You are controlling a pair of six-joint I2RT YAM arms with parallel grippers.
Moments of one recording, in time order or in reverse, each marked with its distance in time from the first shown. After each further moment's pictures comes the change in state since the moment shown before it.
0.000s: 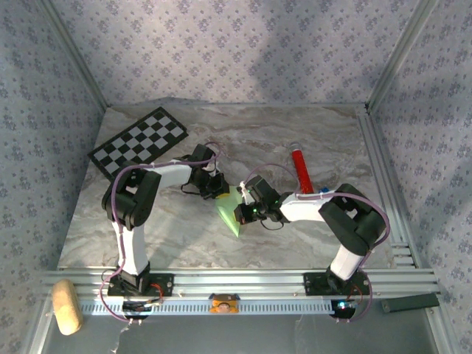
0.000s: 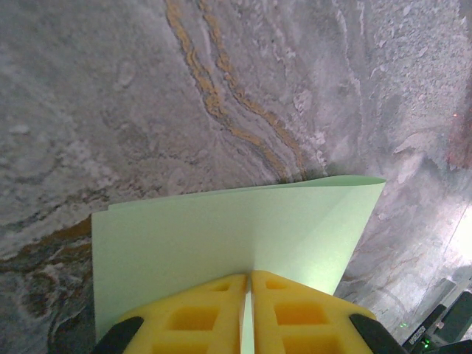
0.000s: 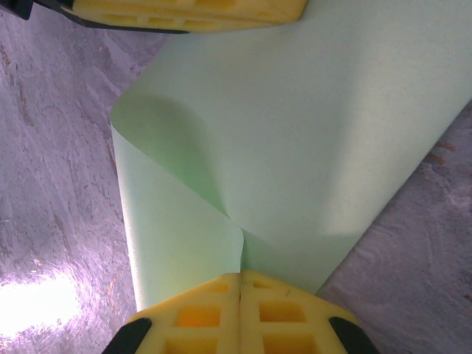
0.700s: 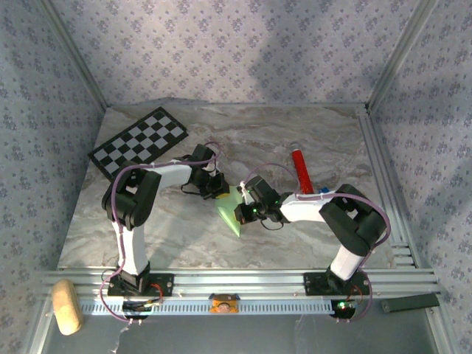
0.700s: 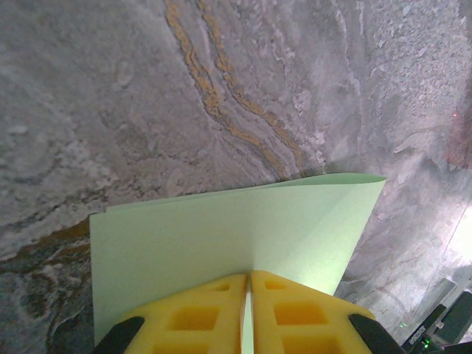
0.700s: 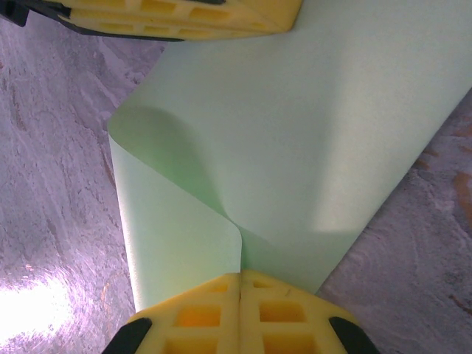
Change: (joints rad) left arm 0.000 0.000 0.000 0.001 0.000 0.000; right arm 0.005 -0.005 0.000 -0.001 0.027 -0.004
